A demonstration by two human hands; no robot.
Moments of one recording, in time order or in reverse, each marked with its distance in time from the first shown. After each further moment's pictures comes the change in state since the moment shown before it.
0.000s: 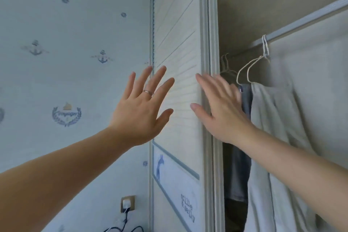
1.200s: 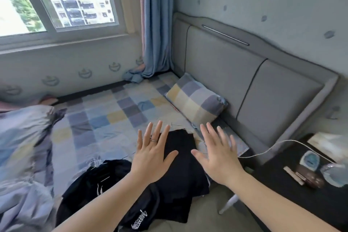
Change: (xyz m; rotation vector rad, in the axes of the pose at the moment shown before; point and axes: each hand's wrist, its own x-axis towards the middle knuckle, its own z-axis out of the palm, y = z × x) left_hand -0.811 -0.202 -0.282 0.616 -0.975 -1.502; right_hand -0.308 -0.810 0.310 0.920 -1.039 -0.847
